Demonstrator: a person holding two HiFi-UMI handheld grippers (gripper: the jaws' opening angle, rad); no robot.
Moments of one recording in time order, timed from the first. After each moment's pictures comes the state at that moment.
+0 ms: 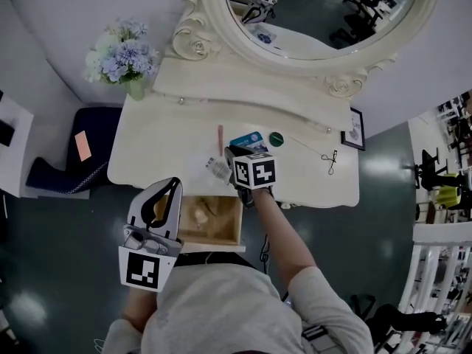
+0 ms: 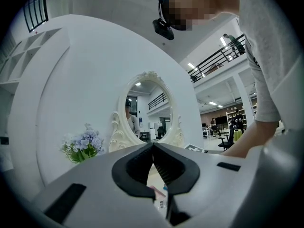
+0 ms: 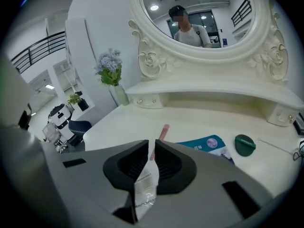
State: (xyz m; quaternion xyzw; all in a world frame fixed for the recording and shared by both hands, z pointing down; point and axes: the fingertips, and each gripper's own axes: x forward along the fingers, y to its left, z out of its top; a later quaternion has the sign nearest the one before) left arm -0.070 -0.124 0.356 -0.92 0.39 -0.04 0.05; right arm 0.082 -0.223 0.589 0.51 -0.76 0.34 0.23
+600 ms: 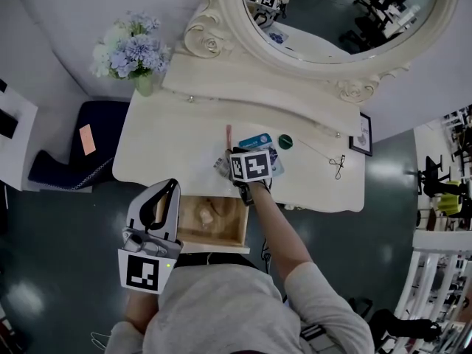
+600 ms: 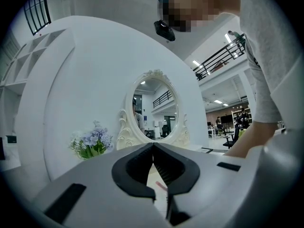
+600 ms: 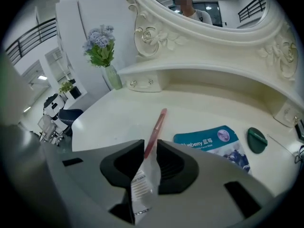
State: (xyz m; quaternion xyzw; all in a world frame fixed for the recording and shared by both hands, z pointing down) left arm -0.093 -0.131 0.365 -0.91 0.42 -0.05 0.04; right arm 0.073 -0.233 0.639 0.51 -0.72 0.36 0.31
